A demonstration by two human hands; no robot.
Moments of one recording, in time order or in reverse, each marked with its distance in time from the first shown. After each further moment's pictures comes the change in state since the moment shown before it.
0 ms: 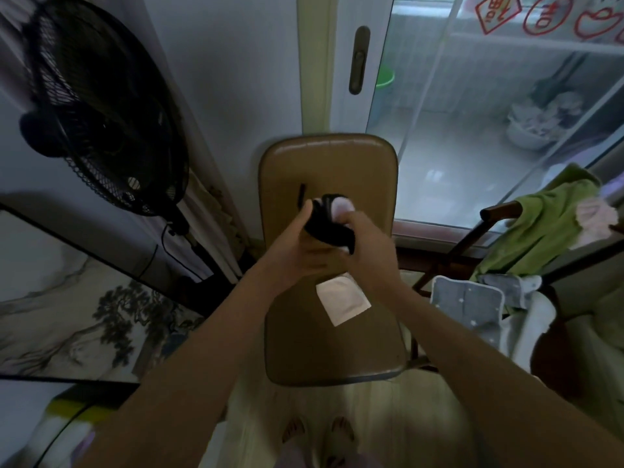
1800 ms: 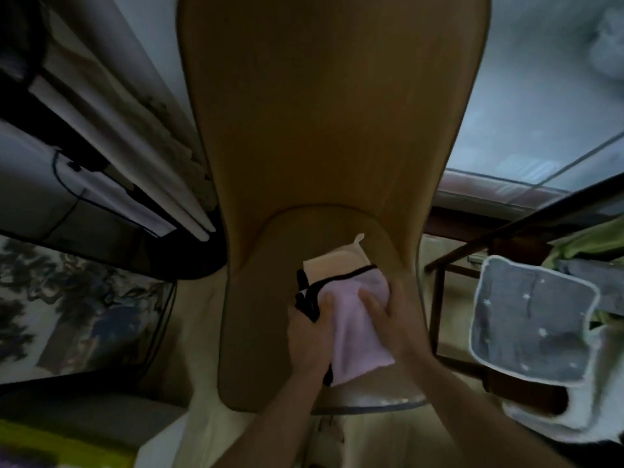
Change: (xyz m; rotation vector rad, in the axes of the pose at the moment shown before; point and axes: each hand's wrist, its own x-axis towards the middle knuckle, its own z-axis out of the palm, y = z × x) left_hand 0.224 -0.314 -0.045 0.674 0.486 -0.147; right_hand -0.048 0.262 0.201 0.155 -0.259 0.657
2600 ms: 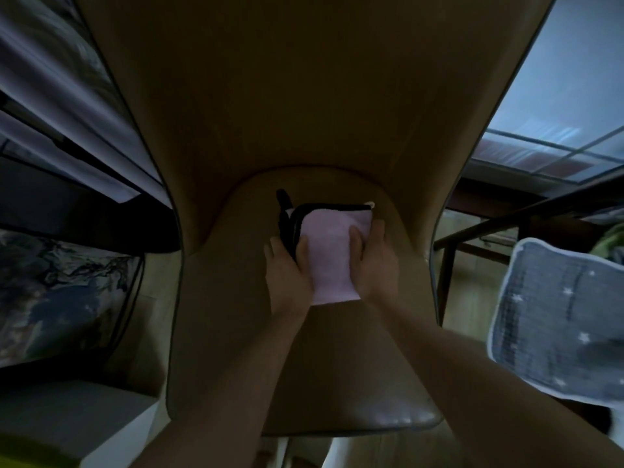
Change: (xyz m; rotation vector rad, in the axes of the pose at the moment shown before) left_hand 0.108 0.006 0.028 0.269 0.427 0.080; right_hand 0.129 0.040 0.074 -0.174 0.158 -0.106
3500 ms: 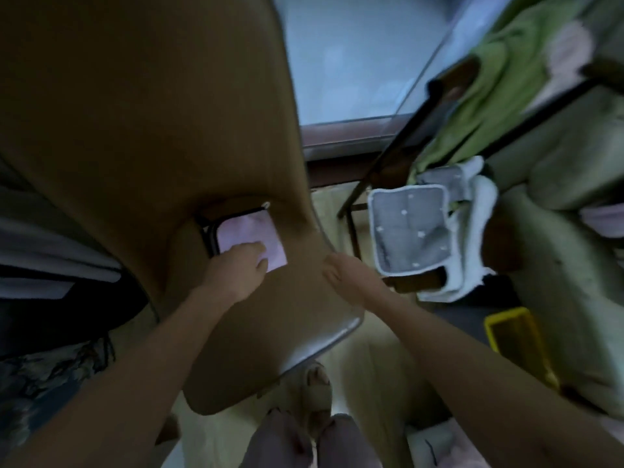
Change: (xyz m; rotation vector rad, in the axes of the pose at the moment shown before) left_hand -0.033 0.080 -0.152 0.429 -0.645 0.803; right_hand -0.126 -0.009 -0.170 -0.209 -0.345 0.083
